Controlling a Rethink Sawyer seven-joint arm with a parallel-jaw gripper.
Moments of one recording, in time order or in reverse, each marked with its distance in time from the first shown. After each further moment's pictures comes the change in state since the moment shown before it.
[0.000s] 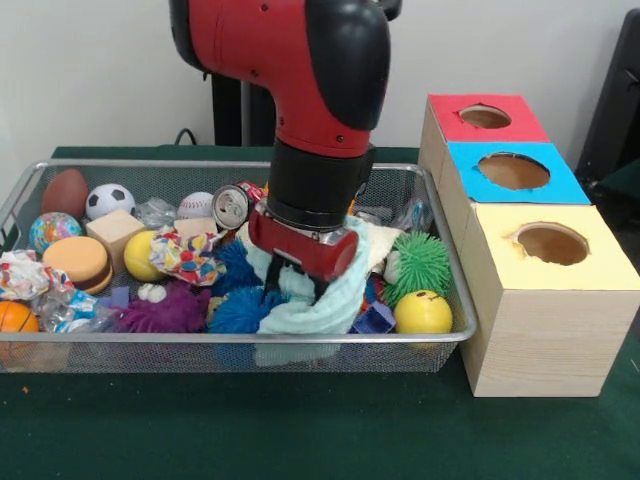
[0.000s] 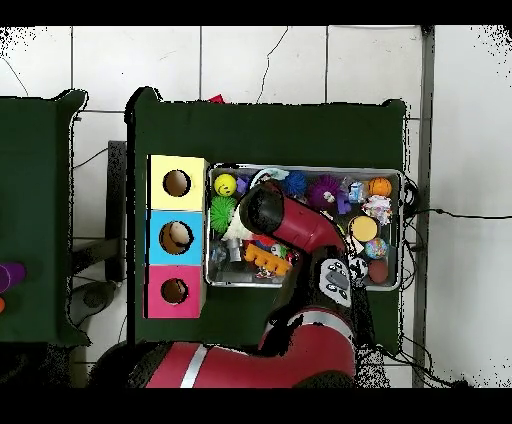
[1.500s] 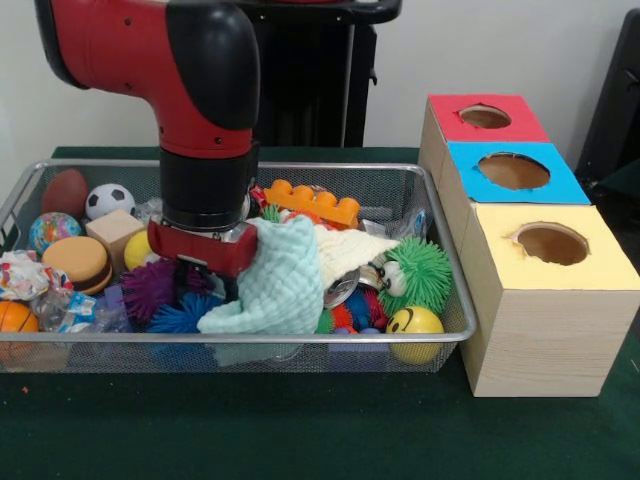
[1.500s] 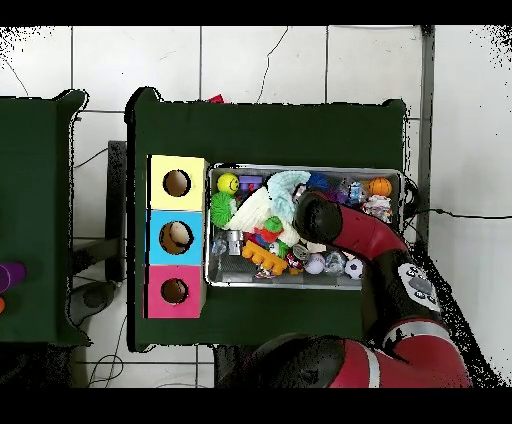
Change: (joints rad) arm -0.331 -0.037 0.226 -0.018 -0.392 0.041 -0.138
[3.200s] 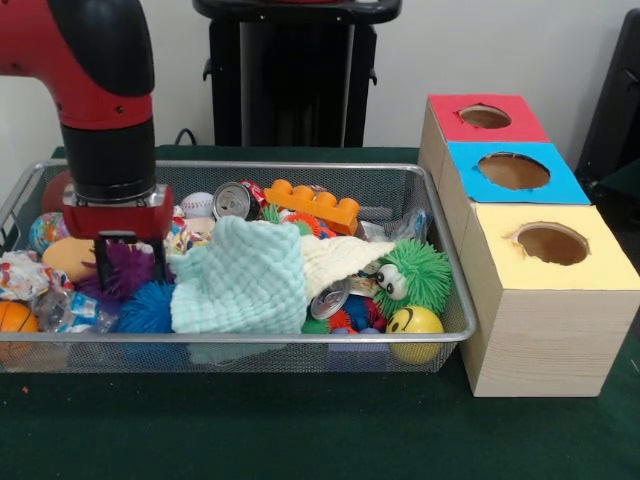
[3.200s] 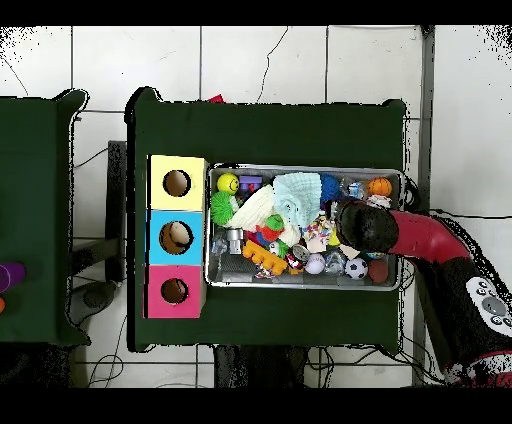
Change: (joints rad) arm -0.349 -0.068 0.340 -0.011 -0.473 0.250 -0.219
